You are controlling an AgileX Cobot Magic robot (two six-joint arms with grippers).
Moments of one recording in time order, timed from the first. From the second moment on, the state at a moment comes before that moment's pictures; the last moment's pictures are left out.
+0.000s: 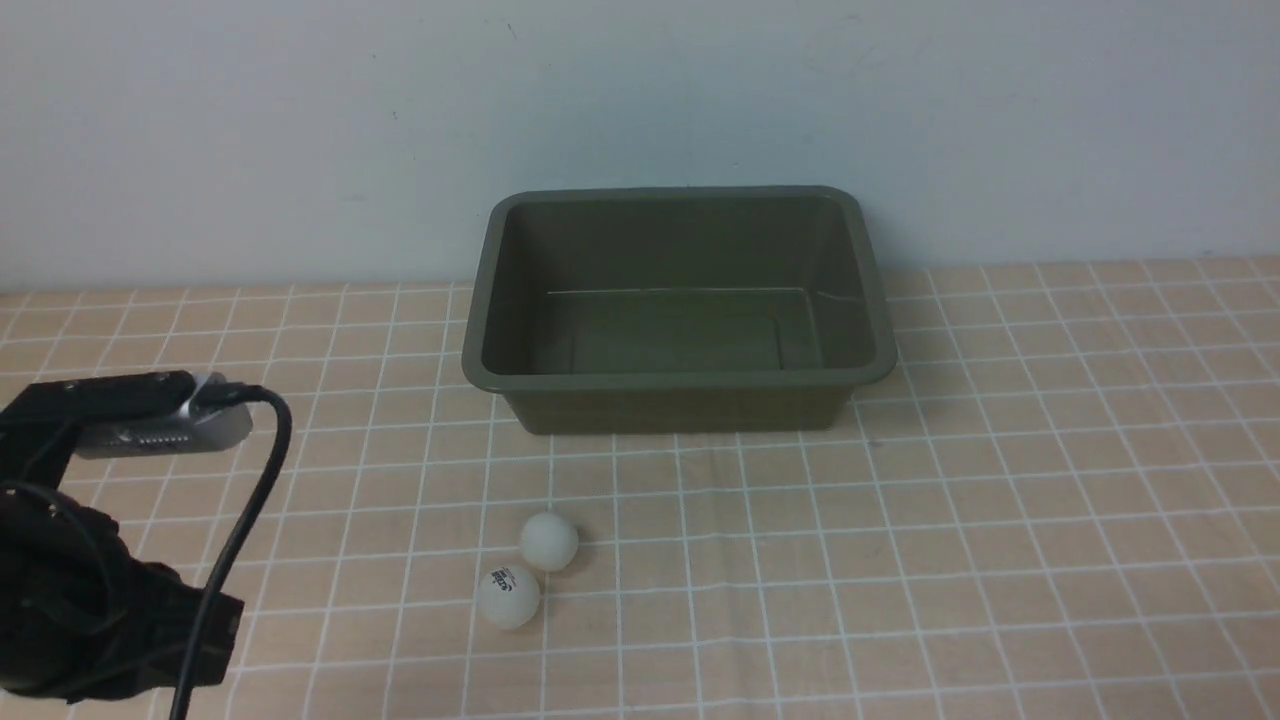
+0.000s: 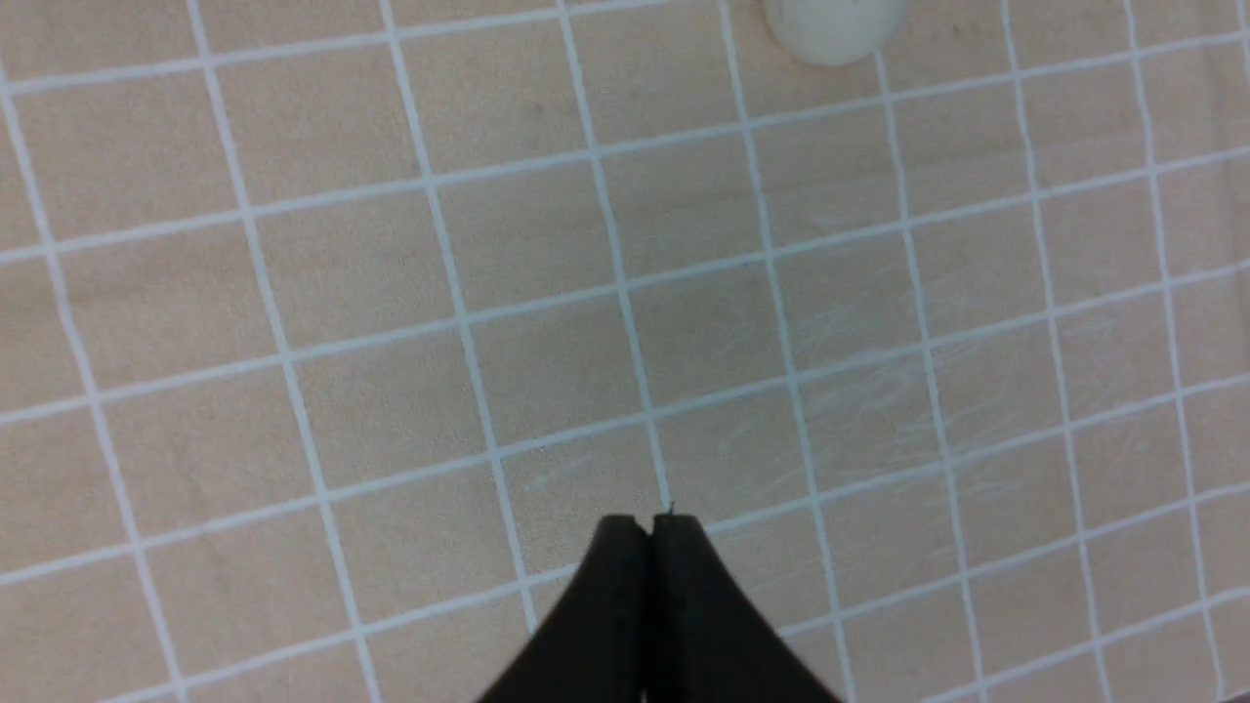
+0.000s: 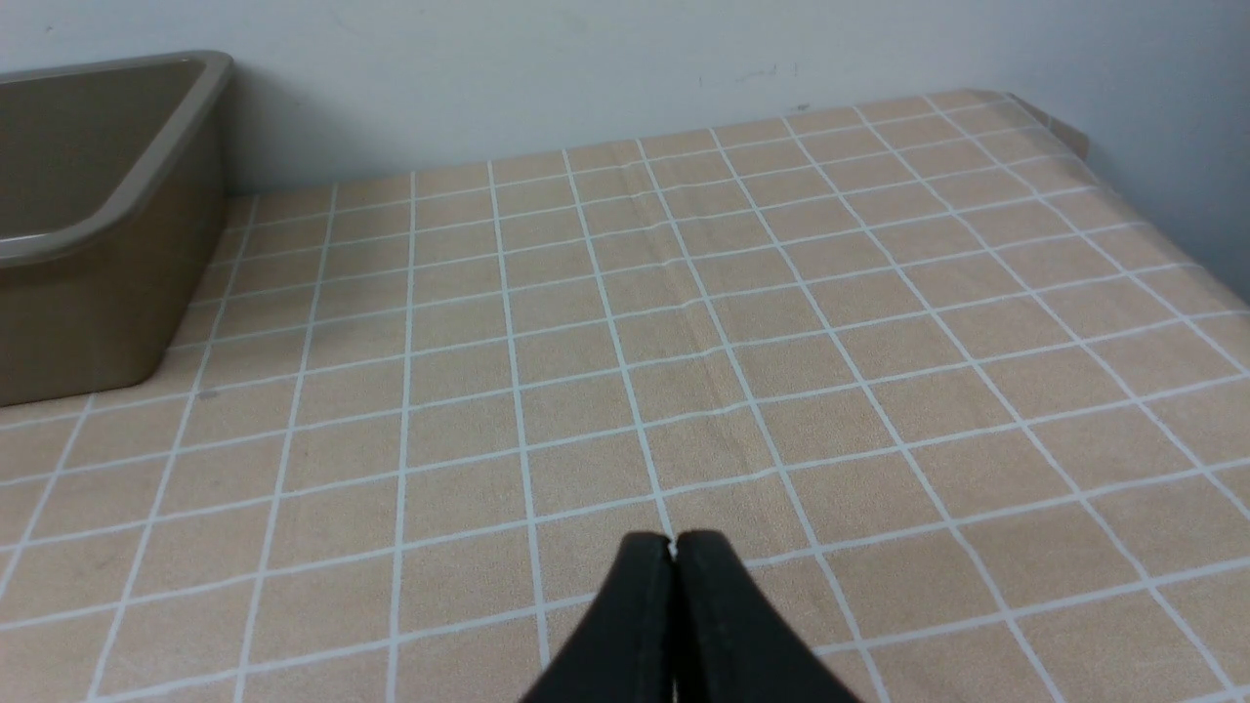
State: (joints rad) right arm -0.11 -0.01 -0.01 -0.09 0.47 0.21; left arm 0.06 1.12 -0.75 -0.40 1.03 0.31
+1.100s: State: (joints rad) right arm -0.11 -0.01 -0.01 -0.09 0.47 0.22; left arm -0.55 1.45 -1.07 0.03 0.98 -0.01
